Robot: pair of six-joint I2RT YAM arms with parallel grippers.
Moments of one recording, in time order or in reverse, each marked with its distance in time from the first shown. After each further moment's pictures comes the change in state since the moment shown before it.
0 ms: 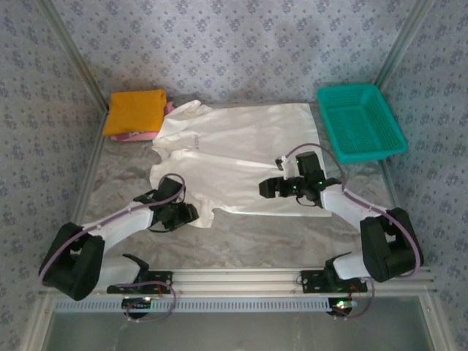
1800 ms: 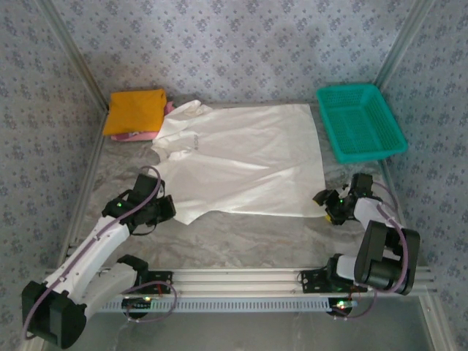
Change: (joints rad) left arm 0.095 -0.375 0.115 -0.345 -0.113 0.154; right arm -0.616 -0.097 -0.183 -0.311 0.133 0.344
